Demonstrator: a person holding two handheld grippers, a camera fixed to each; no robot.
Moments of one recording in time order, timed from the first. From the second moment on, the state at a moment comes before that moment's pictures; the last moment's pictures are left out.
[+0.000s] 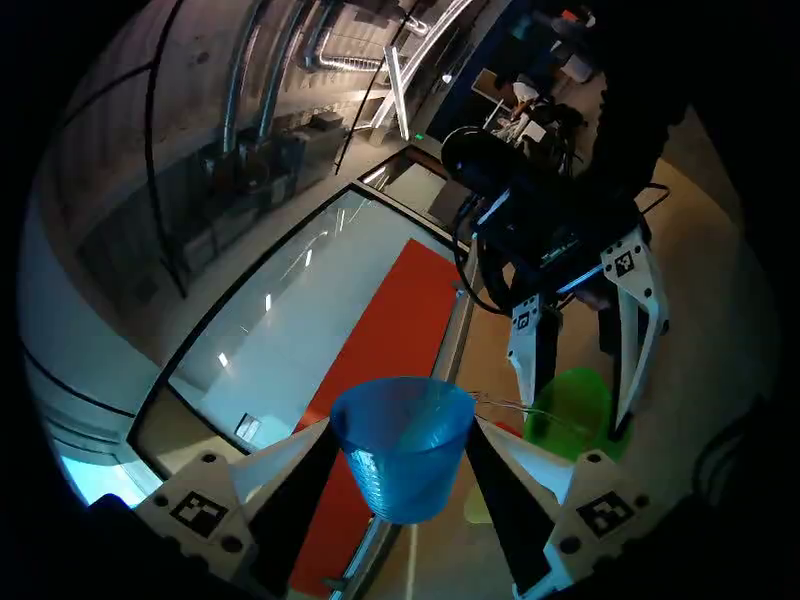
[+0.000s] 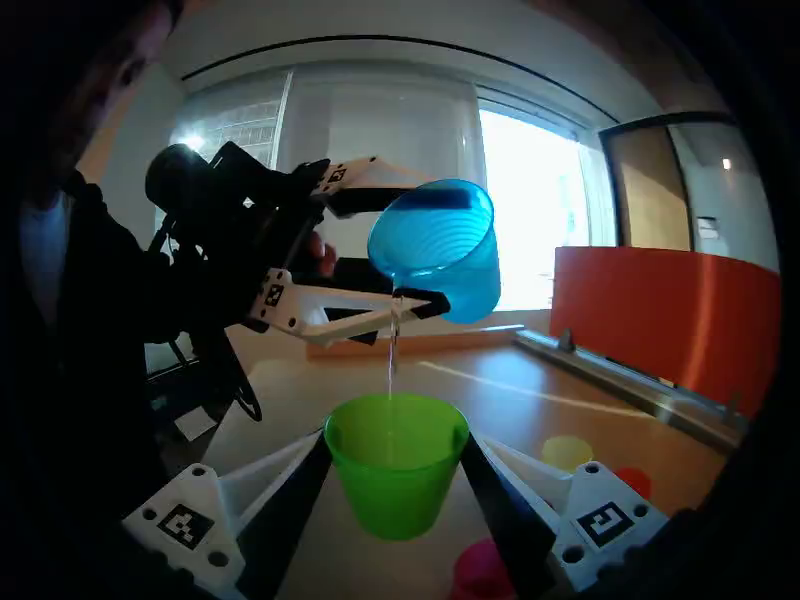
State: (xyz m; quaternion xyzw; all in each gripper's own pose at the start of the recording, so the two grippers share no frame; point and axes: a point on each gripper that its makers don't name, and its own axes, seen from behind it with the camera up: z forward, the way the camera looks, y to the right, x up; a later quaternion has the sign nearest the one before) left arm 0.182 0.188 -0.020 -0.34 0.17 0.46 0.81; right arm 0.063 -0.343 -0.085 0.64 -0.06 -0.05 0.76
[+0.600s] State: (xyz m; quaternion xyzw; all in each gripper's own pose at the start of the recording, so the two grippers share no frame) left arm 0.183 0.190 -0.022 -0.34 0.17 0.46 0.80; right arm 0.064 -0.342 -0.084 0.64 -0.06 -0.05 0.77
